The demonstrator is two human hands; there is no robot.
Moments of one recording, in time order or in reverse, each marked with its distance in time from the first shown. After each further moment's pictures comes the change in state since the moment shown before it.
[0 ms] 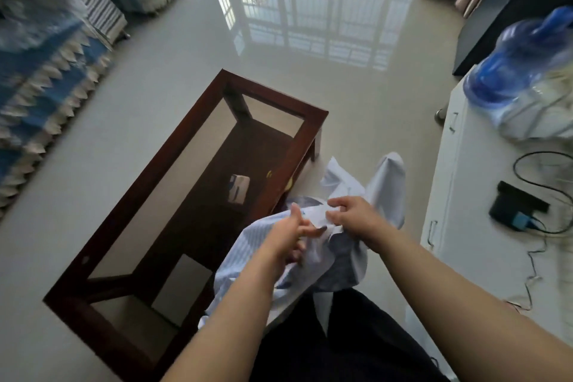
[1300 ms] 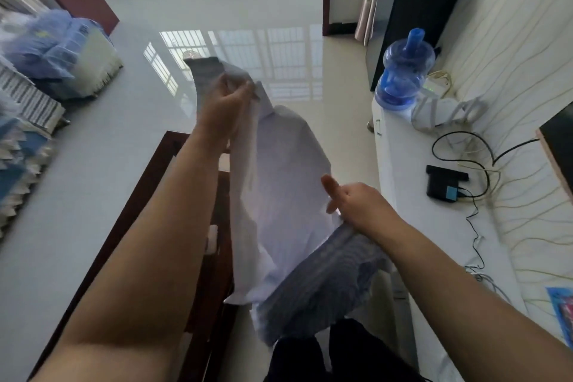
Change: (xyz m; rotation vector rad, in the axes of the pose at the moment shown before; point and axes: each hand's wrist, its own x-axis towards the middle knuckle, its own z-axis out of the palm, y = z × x) left_hand -0.058 0.214 0.064 0.227 0.055 1.024; right_hand -0.128 -0.004 -0.089 -0.147 0.356 -0.191
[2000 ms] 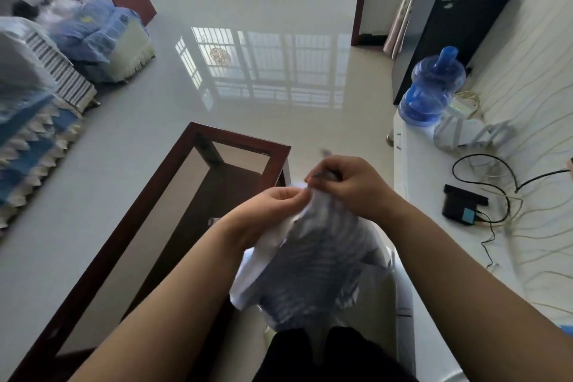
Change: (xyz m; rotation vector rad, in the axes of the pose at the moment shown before) left_hand -0.133 -0.038 -0.015 -0.112 -0.627 -0.562; right_hand 0.013 -0.047 0.000 0.198 -0.010 -0.559
